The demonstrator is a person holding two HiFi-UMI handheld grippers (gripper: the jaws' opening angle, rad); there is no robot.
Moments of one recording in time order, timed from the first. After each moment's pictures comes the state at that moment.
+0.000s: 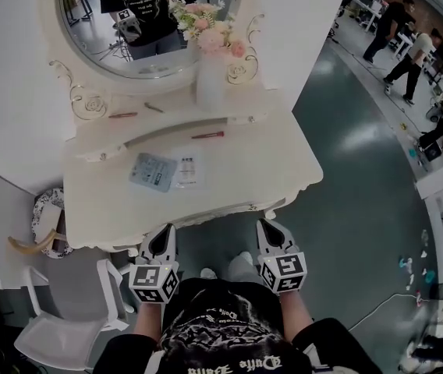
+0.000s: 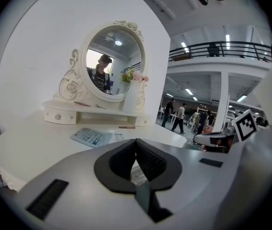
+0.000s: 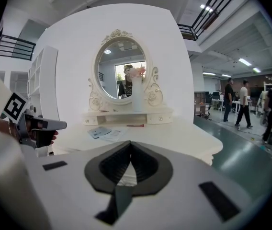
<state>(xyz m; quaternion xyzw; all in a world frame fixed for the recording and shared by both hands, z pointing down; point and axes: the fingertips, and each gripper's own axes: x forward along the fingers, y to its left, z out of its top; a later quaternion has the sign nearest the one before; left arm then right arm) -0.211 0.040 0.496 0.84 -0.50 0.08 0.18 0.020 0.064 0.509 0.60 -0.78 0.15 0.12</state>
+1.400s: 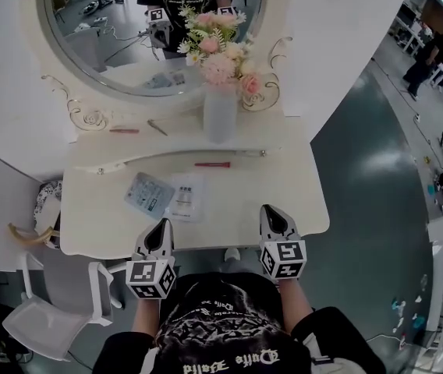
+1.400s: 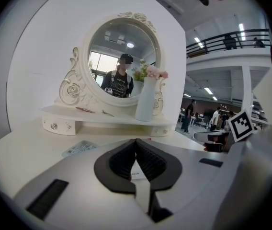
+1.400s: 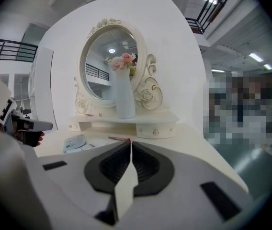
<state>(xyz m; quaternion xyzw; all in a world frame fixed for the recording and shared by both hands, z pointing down) -0.183 -0.072 0.489 0.78 -0.59 0.08 0.18 0.074 -0.111 0.511 0.56 -0.80 0.15 0.13</state>
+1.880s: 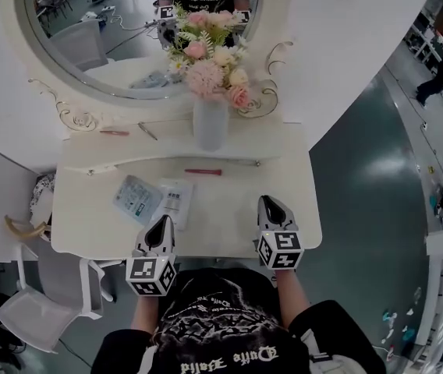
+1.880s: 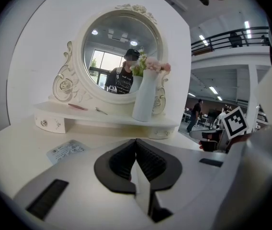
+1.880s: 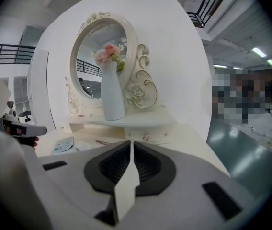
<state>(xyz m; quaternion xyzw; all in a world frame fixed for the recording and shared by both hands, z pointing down) -0.143 -0.109 0.497 0.76 -0.61 0.08 0.19 0.103 -0.177 0.520 0.55 -0.81 0.16 0.14</state>
